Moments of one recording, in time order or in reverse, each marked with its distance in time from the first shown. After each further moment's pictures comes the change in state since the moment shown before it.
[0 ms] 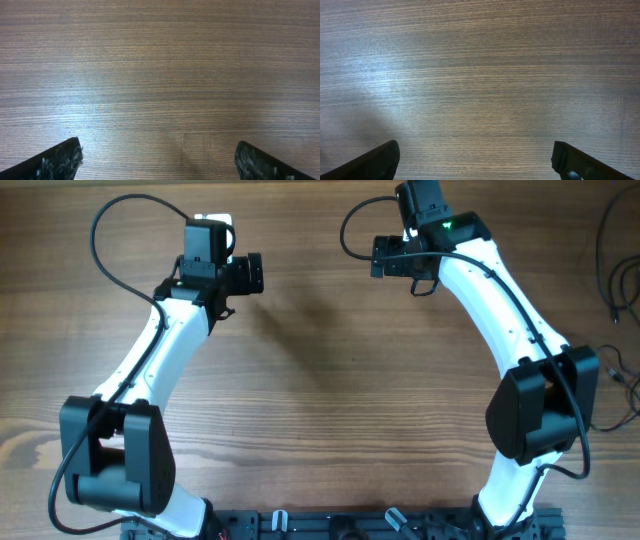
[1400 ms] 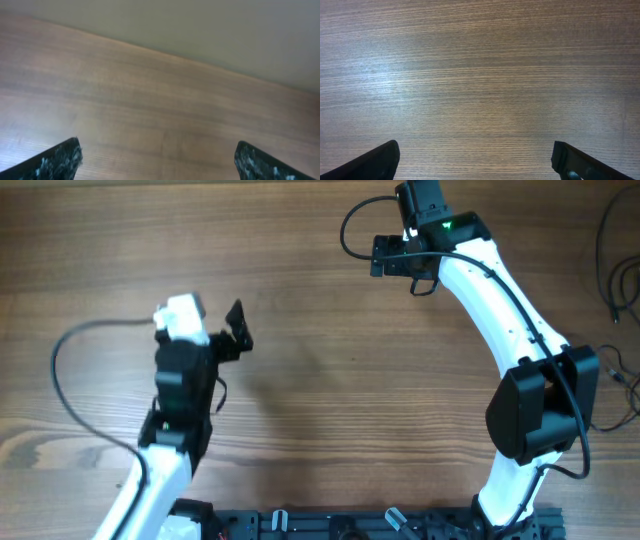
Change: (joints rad) left arm 0.000 -0.684 -0.821 0.650 -0.007 -0.180; right arm 0.000 0.000 -0.001 0.003 -0.001 0.006
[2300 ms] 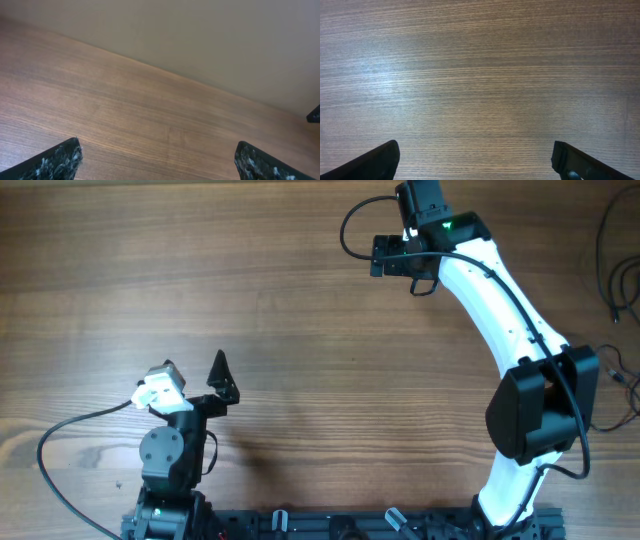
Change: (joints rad) left arm 0.042 -0.689 -0.322 -0.182 -0.011 -0.040; right arm 0.000 0.000 -0.001 0.003 -0.006 0.000
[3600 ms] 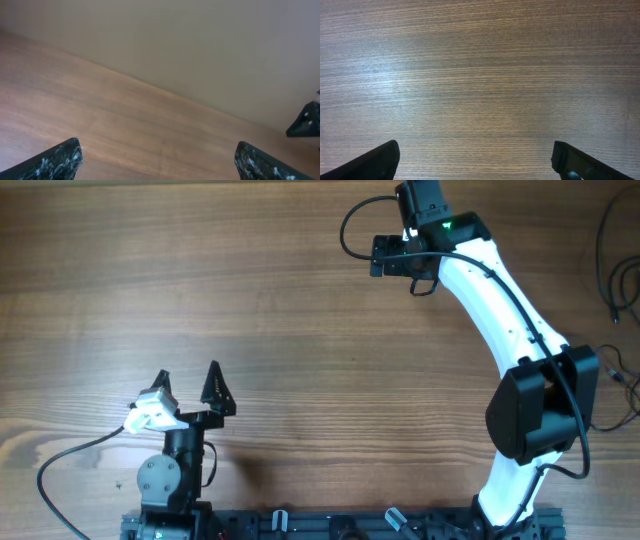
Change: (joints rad) left arm 0.014 -0.344 -0.081 -0.136 0.003 -0.042; right arm 0.000 0.000 0.000 0.000 0.000 0.000
